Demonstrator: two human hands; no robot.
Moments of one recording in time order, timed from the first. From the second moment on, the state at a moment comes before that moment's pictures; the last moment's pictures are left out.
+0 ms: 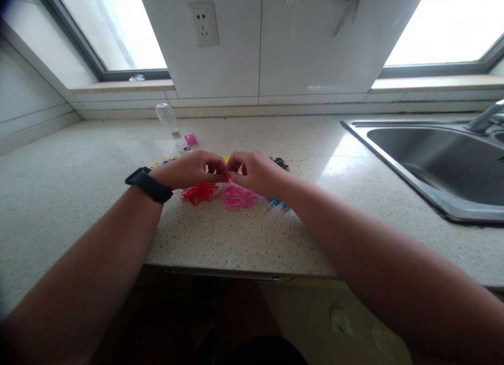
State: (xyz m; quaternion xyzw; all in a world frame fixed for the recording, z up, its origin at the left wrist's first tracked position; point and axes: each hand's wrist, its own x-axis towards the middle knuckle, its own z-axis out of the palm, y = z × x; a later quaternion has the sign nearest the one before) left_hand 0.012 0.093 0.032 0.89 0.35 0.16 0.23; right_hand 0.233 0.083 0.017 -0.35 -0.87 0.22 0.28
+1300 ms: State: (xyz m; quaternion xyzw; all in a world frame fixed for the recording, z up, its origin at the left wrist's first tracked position) left_hand 0.011 0.094 0.031 0.89 0.36 0.15 0.24; right_hand 0.233 0.082 0.014 -0.31 -0.90 0.20 0.22
